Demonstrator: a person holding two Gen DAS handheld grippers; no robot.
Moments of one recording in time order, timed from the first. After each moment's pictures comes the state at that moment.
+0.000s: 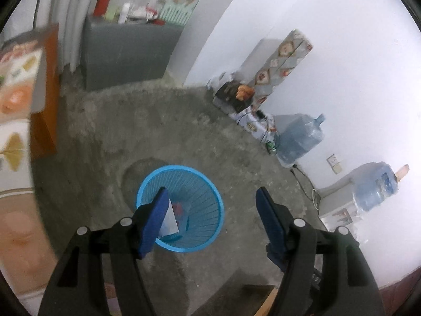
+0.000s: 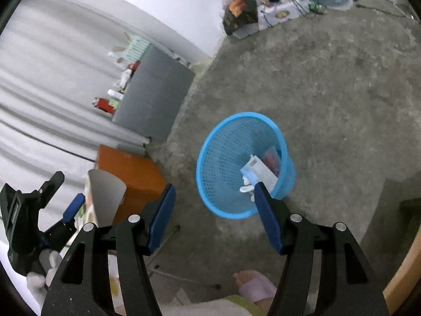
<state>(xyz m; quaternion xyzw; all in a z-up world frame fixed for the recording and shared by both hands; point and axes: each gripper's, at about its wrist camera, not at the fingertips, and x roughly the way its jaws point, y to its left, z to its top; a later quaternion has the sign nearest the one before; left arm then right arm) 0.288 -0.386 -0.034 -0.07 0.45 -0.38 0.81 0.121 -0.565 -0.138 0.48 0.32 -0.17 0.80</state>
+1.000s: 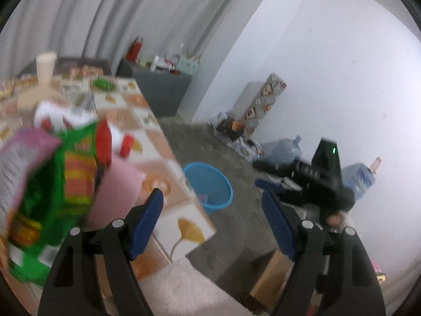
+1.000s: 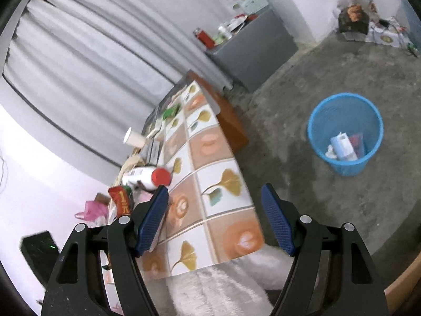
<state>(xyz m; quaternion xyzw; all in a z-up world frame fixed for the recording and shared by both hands) 0.099 -0.069 -0.006 -0.12 0.35 -0.39 0.85 0.150 -0.380 -0.039 0.36 0.36 0.05 0.86</state>
